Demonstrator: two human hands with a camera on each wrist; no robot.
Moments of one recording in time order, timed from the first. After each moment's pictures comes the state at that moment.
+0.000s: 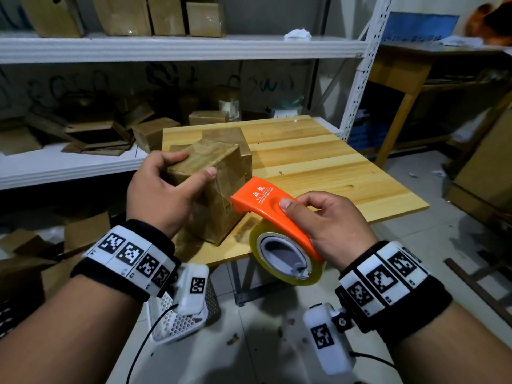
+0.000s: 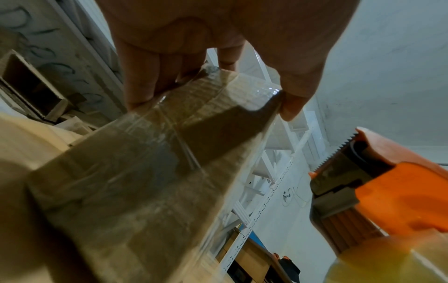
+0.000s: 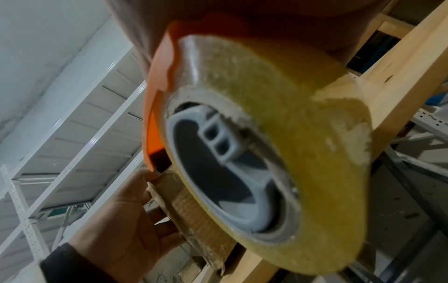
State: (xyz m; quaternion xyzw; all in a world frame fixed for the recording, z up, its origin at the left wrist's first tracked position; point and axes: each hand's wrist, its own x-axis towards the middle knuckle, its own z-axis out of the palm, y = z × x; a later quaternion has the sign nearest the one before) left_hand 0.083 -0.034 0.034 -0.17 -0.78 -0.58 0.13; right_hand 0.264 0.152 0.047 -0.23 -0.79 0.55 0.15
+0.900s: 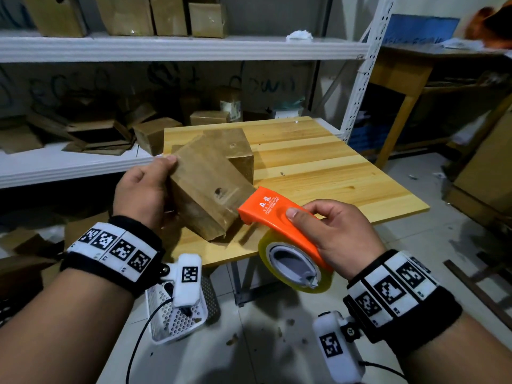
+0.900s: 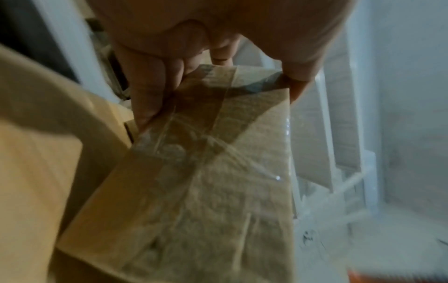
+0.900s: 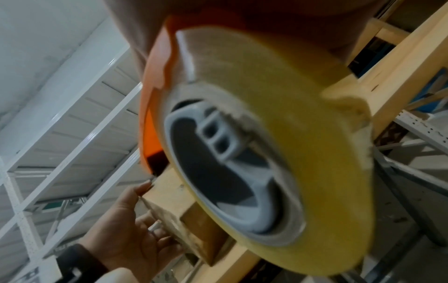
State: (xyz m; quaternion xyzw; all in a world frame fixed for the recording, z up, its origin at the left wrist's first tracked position) left_hand 0.073 -0.048 0.038 0.01 -0.65 -0.75 -0.07; right_hand 0.274 0.156 0.039 -0.23 -0.80 0.53 0.15
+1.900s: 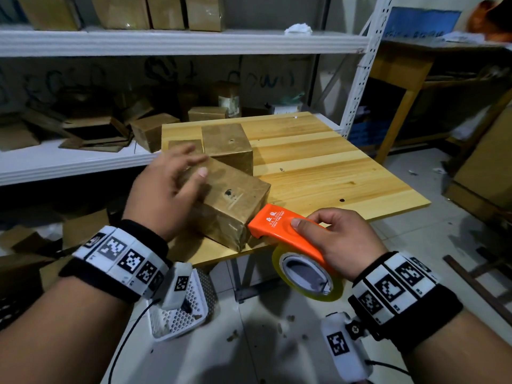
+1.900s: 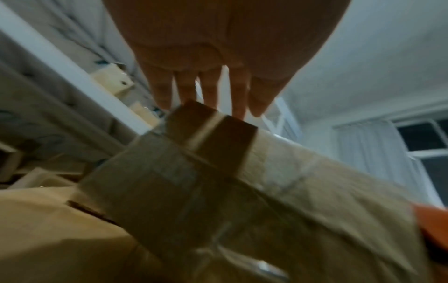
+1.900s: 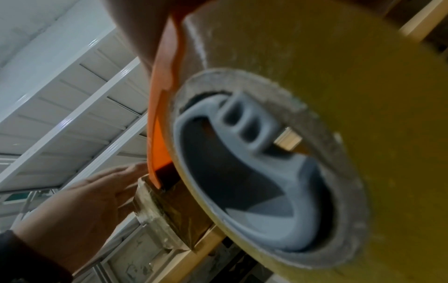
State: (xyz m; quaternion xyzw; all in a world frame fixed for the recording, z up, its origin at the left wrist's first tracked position) left_hand 0.079 -0.046 0.036 -0.33 -0.85 -0.40 0.13; right_hand 0.274 0.170 0.018 -0.29 -0.83 0.46 0.11
